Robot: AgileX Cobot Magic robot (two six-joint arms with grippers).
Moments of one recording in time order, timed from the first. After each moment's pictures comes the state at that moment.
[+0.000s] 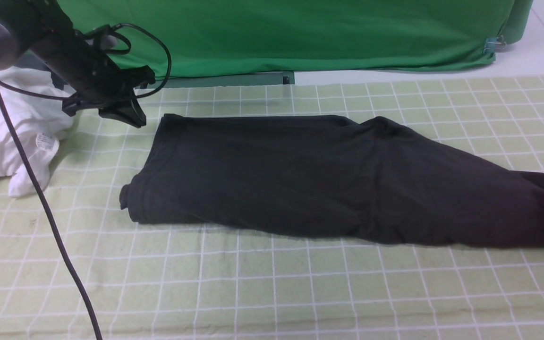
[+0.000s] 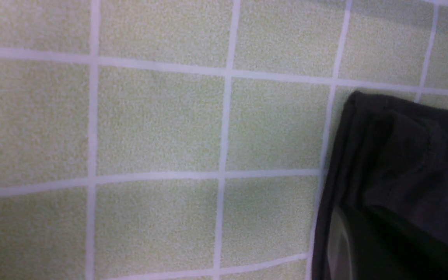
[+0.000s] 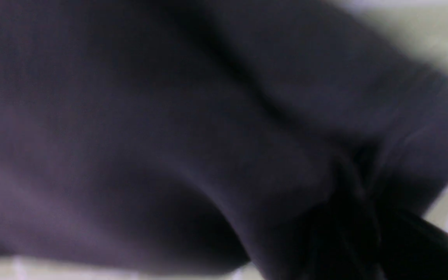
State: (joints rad) right arm -0.16 1.97 -1.37 0.03 1.12 -0.15; left arm 0.13 2.37 -2.11 -0.39 1.15 0.06
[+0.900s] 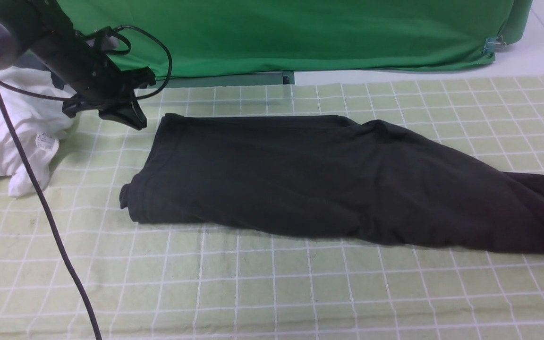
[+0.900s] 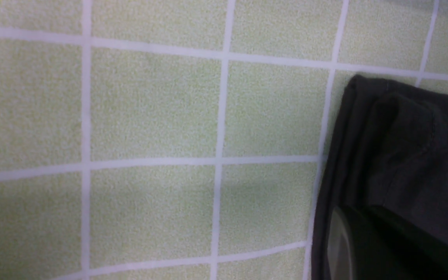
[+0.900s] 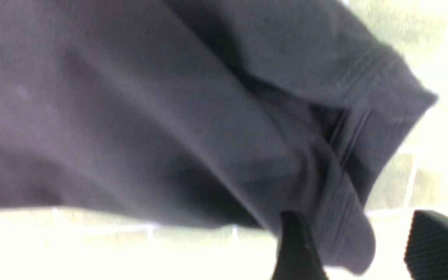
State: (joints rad) right arm -0.16 1.91 -1.44 0.04 1.18 -0.17; left arm 0.13 2.37 -2.11 -0.39 1.18 0.06
